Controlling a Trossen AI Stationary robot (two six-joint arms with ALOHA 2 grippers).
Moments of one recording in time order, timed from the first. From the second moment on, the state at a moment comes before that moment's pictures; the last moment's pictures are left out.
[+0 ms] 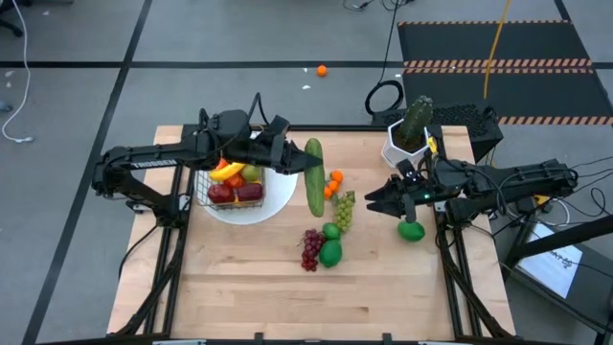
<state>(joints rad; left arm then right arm) 0.11 1.43 1.45 0.00 0.30 -1.25 0.15 0.81 0.81 -0.18 0.01 0.88</state>
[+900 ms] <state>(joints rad) 0.19 1.40 1.45 -0.19 0.38 -0.65 0.15 0.81 0.81 -0.25 0.05 0.84</state>
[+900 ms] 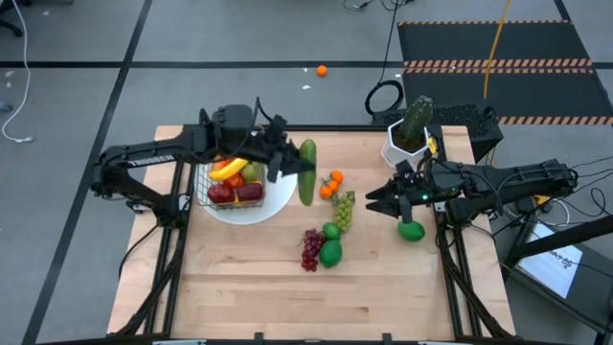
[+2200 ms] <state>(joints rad) 0.76 1.31 1.45 -1.13 0.21 -0.16 0.14 0.84 0.81 -0.36 0.29 1.22</state>
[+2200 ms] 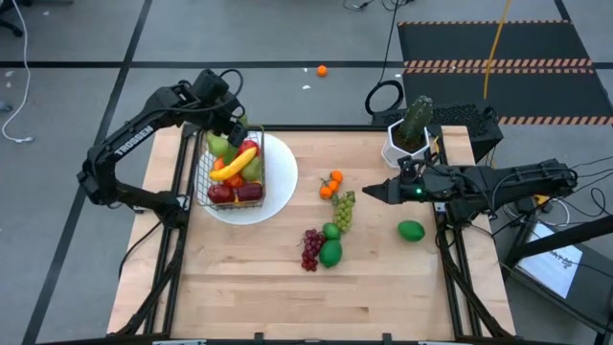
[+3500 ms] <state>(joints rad) 0.53 1.44 1.29 -1.24 0.06 -0.28 0.13 0.83 0.81 -0.38 0.26 1.24</state>
